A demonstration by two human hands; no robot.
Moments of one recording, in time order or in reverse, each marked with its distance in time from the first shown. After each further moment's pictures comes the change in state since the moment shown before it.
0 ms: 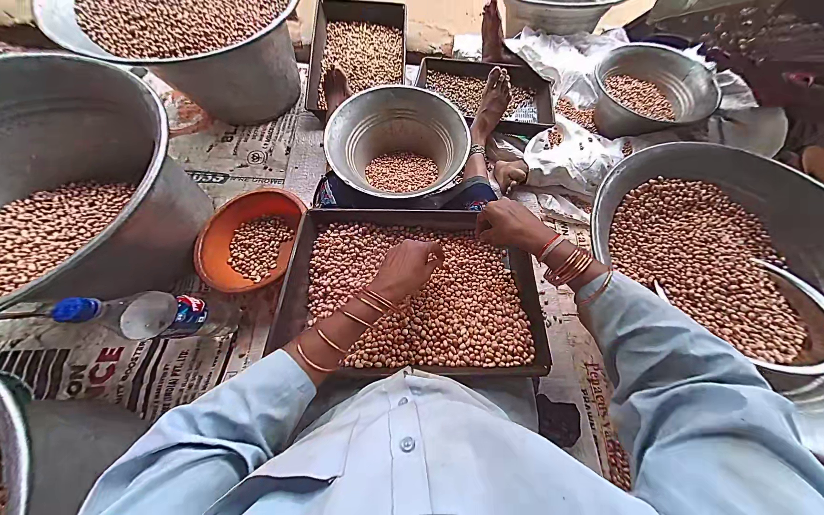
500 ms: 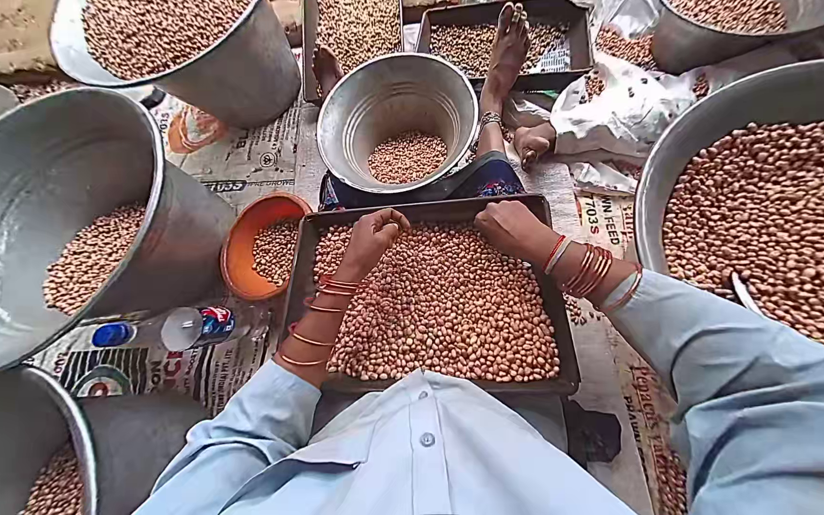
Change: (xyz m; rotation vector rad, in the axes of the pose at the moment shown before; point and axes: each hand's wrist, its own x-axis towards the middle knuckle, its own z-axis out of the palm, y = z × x) left_hand 0.000 -0.065 -0.018 -0.438 0.155 -0.209; right_hand 0.004 -0.017 0.019 -0.172 -0.124 -0.031
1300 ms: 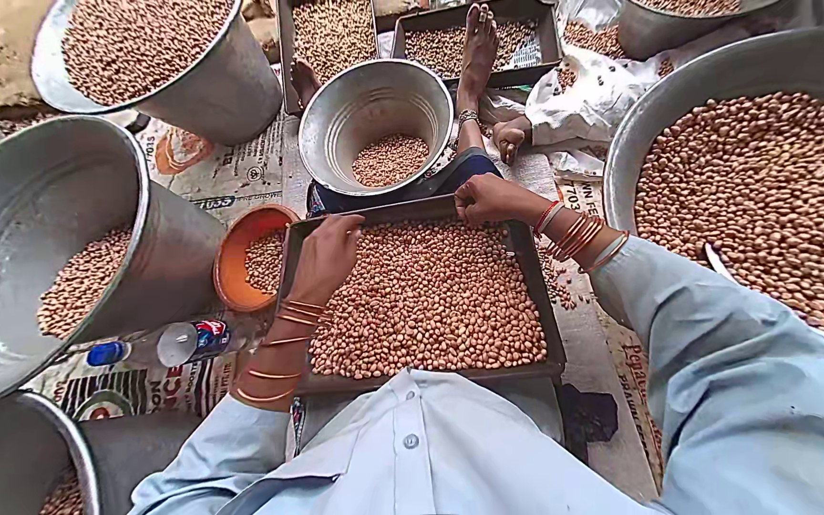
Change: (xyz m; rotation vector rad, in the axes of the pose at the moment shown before) left_hand -0.010 0.026 -0.027 0.663 0.093 0.119; right_hand 0.011 0.035 -0.017 0.548 0.046 -0.031
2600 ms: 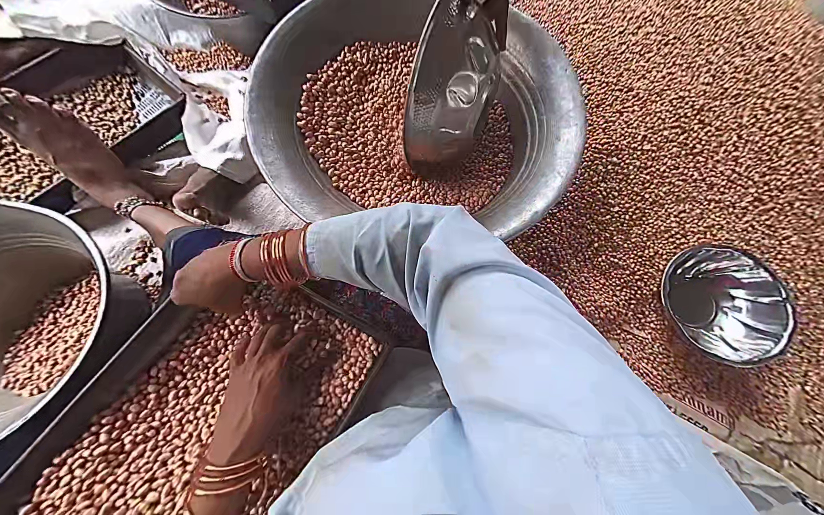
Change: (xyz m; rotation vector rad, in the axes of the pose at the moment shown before) left_hand 0.002 0.111 0.123 0.055 -0.321 0.849; right_hand -0.020 0.002 0.014 -0.286 0.055 0.048
